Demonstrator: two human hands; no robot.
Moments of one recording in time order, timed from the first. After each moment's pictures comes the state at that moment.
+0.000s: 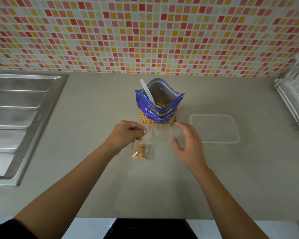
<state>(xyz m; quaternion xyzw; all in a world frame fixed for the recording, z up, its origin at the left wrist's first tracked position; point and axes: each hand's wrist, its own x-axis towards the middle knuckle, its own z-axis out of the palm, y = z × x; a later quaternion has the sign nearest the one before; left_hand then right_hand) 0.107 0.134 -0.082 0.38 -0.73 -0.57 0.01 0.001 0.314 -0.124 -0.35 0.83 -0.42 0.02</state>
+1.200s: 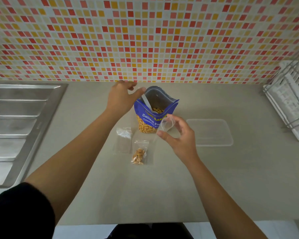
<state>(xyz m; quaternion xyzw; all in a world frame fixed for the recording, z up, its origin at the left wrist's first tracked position) 0.046 0.093 -0.016 0.33 -0.88 -0.29 0.20 0.002 0.290 -0.093 -0.28 0.71 -0.64 0.13</state>
